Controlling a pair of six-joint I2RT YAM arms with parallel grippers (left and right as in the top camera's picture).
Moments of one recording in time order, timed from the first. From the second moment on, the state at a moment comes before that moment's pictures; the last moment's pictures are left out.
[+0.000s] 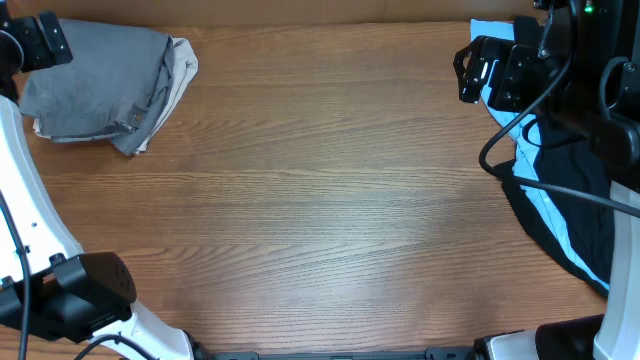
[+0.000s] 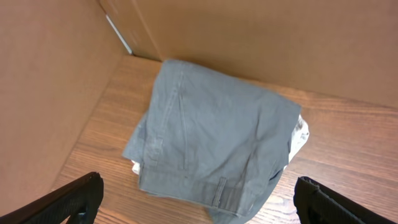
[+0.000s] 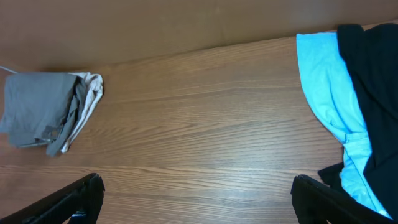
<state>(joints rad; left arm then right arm) 0.44 1.89 2.17 -0.96 0.07 0.13 0.17 1.60 2.35 -1.49 -0.10 0.28</state>
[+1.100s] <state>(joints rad) 0.44 1.90 2.16 -0.97 0.07 0.13 0.13 0.86 1.18 -0.62 -0.04 0.28</state>
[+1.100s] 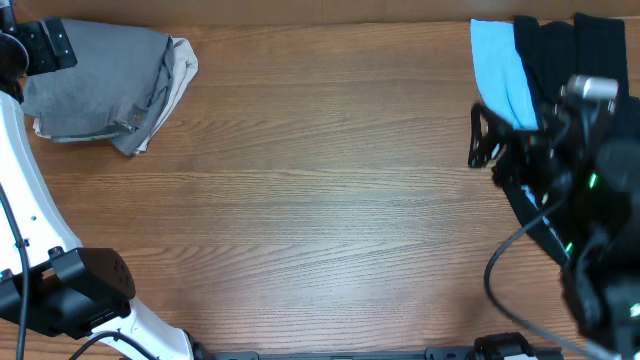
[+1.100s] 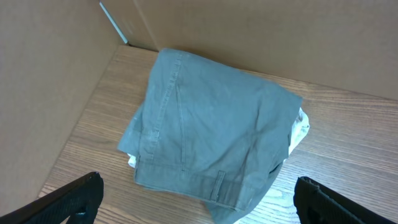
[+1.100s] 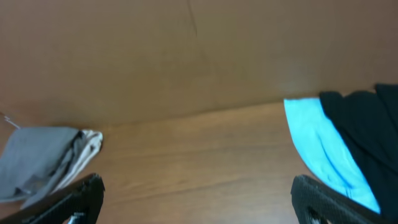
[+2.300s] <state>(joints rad) 0.44 1.90 2.16 -0.97 0.07 0.13 0.08 0.12 0.03 0.07 -0.01 0.28</state>
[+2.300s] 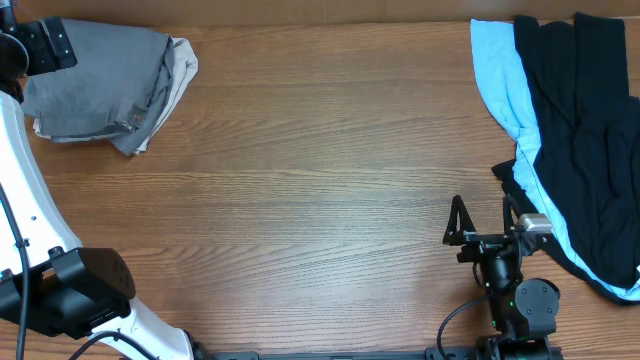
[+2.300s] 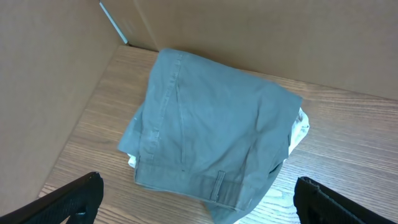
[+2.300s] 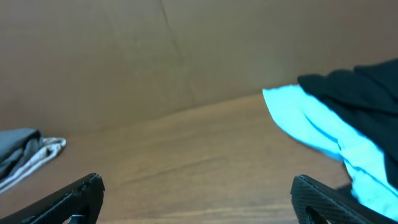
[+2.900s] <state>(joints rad) 0.44 1.90 2.16 -0.97 0.07 0.13 0.08 0.01 0.02 -0.03 0.00 0.28</state>
